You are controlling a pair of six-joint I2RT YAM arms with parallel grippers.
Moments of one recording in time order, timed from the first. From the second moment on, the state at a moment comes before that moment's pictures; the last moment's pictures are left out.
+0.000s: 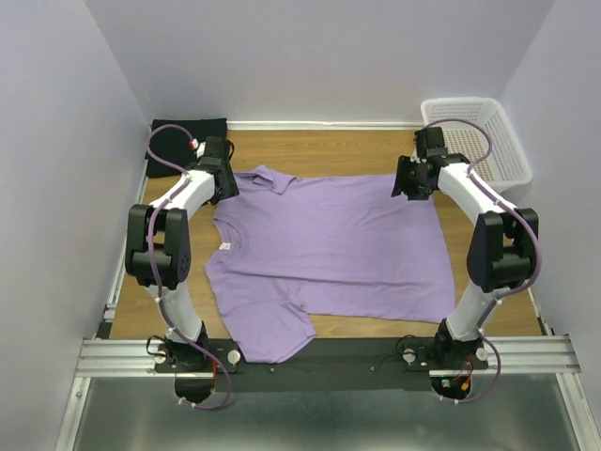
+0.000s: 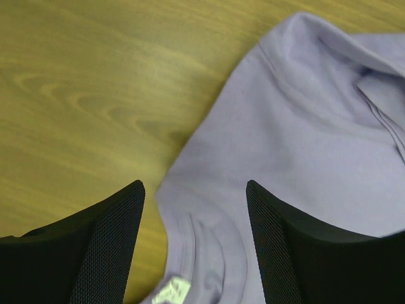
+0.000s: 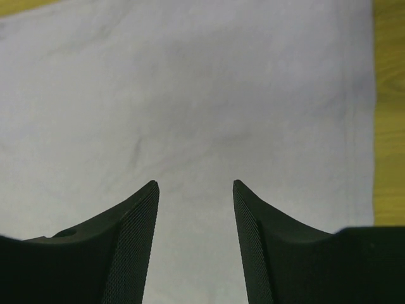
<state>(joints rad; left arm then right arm) -0.14 1.80 1.31 -0.50 -0.31 -0.44 0.15 1.76 1.37 -0.63 -0.04 0.30</state>
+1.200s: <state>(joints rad) -0.06 1.78 1.08 -0.40 -0.26 -0.48 0.13 1.94 1.31 -0.49 -0.05 0.29</state>
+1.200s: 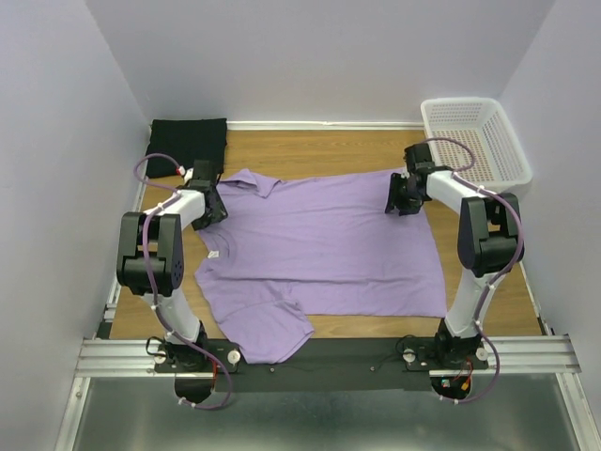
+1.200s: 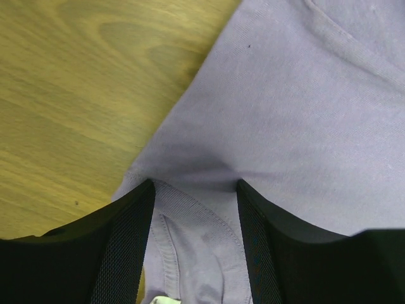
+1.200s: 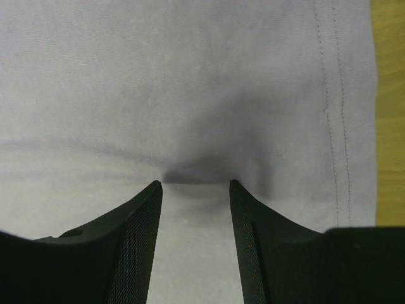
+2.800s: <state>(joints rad) 0.02 1.69 1.10 -0.16 -0.25 -0.25 0.07 2.38 1.96 -0.49 0.04 0.16</state>
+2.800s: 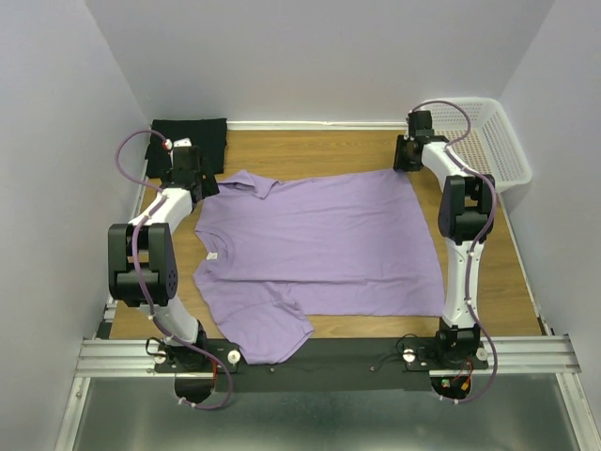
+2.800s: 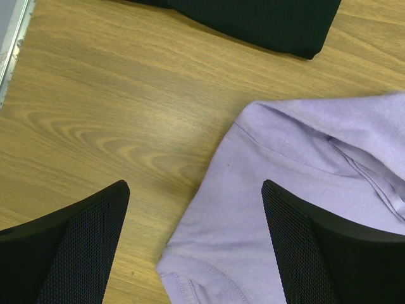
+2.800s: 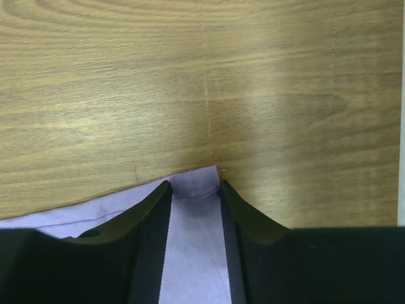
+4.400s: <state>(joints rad) 0.04 2.07 1.42 -0.22 -0.11 -0.18 0.06 2.38 1.94 -0.46 0.05 0.13</state>
